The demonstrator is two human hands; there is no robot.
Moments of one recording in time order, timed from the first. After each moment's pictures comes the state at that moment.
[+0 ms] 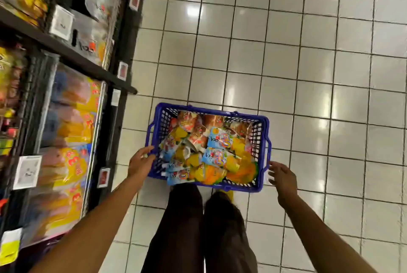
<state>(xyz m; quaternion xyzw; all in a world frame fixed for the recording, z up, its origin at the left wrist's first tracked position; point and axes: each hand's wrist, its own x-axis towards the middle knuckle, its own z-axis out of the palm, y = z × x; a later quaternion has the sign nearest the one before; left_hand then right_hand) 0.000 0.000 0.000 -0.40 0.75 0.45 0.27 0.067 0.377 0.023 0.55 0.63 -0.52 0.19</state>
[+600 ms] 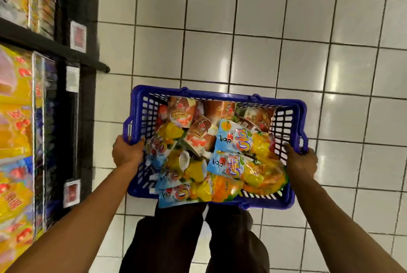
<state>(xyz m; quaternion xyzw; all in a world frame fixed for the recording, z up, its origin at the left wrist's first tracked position) -0.043 -0.026 -0.204 -0.42 0.84 0.30 0.19 0.030 0.379 -0.182 0.64 0.67 -0.35 0.11</state>
